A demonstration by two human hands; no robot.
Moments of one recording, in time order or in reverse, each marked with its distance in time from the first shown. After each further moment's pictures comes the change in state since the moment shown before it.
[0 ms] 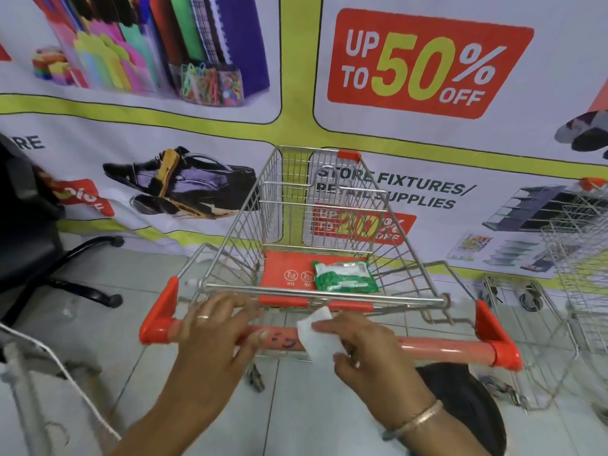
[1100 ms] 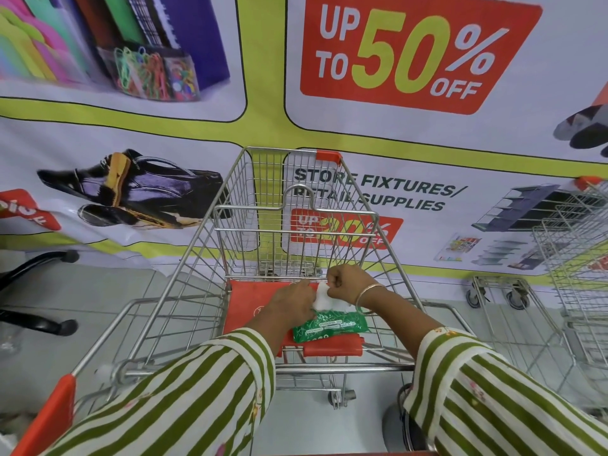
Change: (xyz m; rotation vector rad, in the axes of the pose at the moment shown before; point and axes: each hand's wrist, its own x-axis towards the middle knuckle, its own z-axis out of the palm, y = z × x) left_hand 0.222 0.009 0.200 0.192 -0.729 0.103; right_hand 0.195 0.212 0.025 -0.209 -0.349 0.356
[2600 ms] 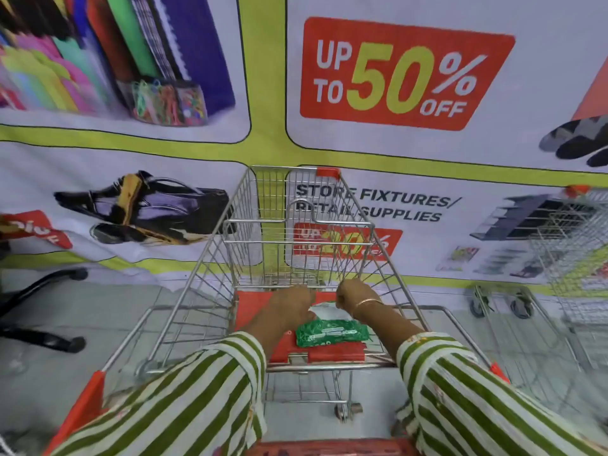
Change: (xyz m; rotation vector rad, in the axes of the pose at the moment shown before) left_hand -0.027 -0.004 -0.022 0.024 0.014 0.000; right_hand -0.007 -0.007 0.012 -0.265 -0.020 0.191
